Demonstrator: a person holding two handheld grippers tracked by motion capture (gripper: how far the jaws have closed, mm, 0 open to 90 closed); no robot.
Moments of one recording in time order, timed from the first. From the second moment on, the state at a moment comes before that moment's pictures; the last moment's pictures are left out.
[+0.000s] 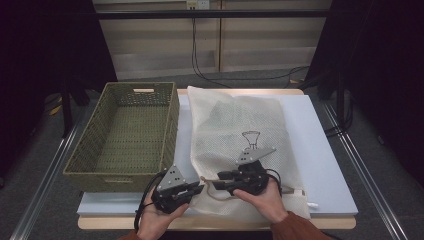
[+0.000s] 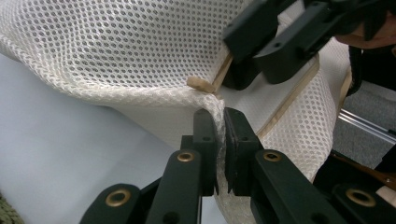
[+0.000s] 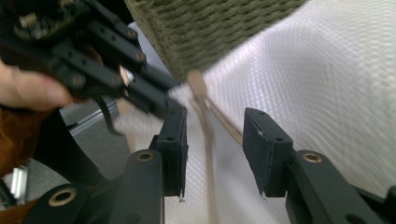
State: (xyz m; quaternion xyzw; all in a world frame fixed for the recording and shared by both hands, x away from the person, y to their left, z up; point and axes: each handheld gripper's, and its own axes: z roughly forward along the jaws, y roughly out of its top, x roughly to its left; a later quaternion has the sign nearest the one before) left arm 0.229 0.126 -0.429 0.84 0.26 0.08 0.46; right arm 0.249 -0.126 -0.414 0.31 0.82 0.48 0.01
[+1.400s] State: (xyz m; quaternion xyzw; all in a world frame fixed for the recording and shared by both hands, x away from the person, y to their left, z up) left arm 0.227 0.142 -0.426 0.84 0.26 0.09 0.46; right arm 0.261 -0.099 -0.421 0.28 0.84 0.46 -0.01
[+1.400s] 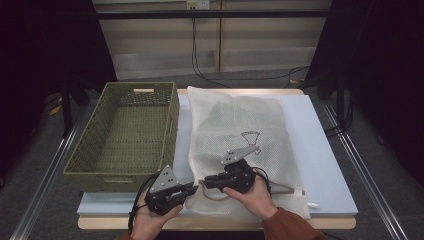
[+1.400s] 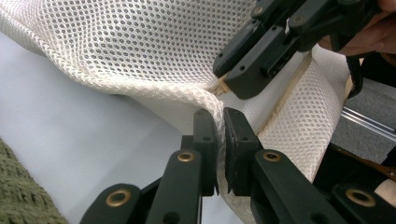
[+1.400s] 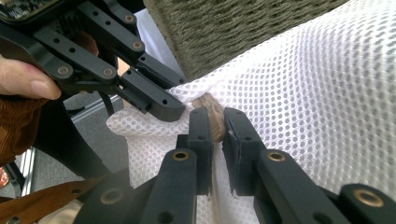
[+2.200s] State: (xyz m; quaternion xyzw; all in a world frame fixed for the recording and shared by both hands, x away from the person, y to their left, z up) left arm 0.228 0.149 -0.419 0.84 0.27 0.09 0.47; right arm 0.267 -0.090 -0.422 0.23 0.86 0.45 0.02
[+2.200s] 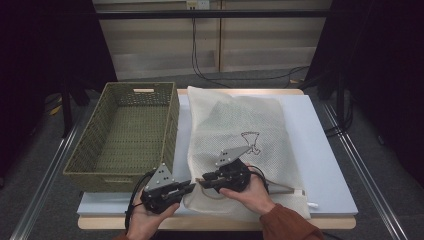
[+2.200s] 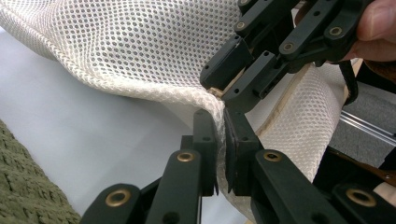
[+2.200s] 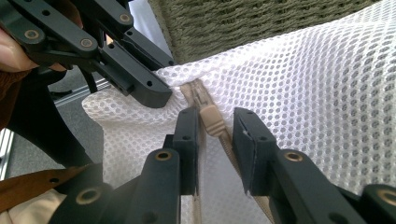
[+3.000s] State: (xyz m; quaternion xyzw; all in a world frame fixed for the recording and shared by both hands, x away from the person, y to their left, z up) left arm 0.236 0.147 -0.405 0.82 0.28 0.07 0.49; right arm 0.264 -0.089 -0.415 0.21 0.87 0.45 0.02
